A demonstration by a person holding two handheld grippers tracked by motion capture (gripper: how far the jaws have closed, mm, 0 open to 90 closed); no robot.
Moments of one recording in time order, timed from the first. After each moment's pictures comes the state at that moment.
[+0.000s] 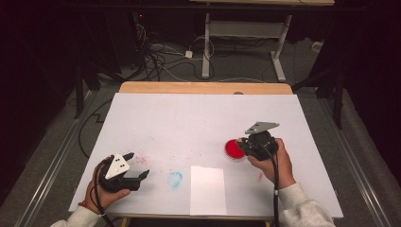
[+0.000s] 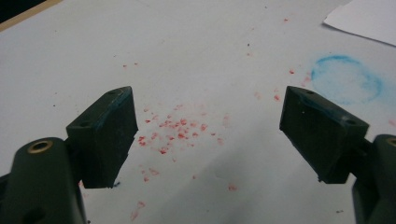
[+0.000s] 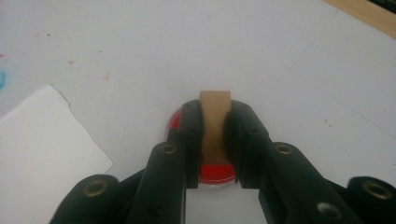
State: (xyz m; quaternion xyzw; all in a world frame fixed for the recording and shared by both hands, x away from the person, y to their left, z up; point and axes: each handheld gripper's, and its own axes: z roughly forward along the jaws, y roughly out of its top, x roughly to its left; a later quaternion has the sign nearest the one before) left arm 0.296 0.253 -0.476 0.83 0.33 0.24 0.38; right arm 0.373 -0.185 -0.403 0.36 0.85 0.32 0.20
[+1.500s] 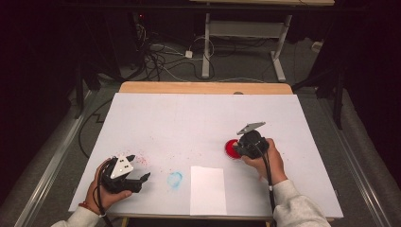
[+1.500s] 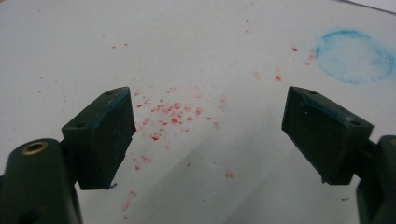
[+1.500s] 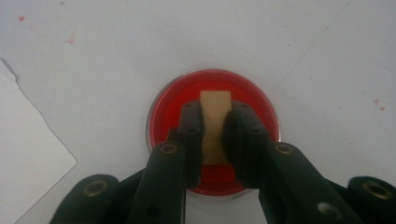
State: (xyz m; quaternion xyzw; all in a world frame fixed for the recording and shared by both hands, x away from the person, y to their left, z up) left arm 0.298 0.249 -0.481 0.85 0.33 0.23 0.35; right arm 0.404 -0.173 -0.446 0.37 0.87 0.27 0.17
